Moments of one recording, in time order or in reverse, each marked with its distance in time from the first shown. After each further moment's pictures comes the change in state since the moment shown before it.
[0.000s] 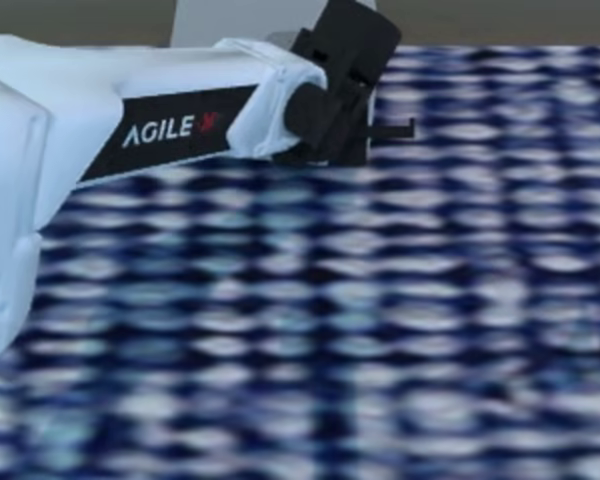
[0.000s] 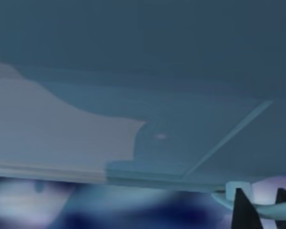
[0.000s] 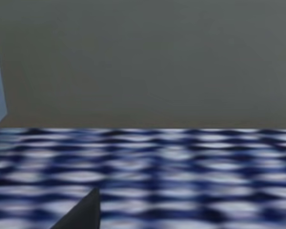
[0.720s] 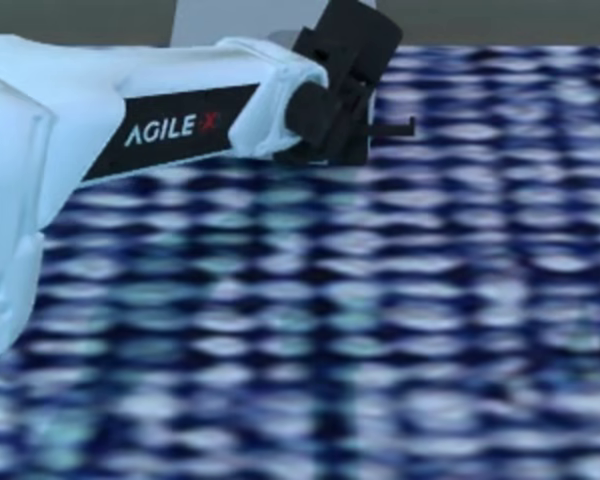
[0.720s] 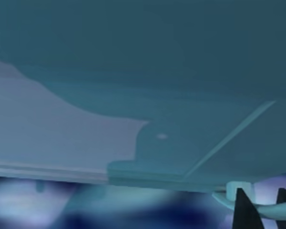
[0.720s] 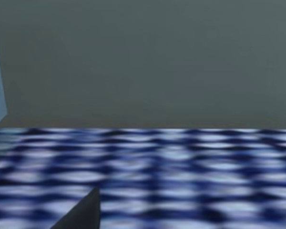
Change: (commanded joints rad) left arm 0.005 0.004 0.008 -0.006 -0.009 -0.005; right arm 0.000 0.000 0.000 0.000 0.000 0.000
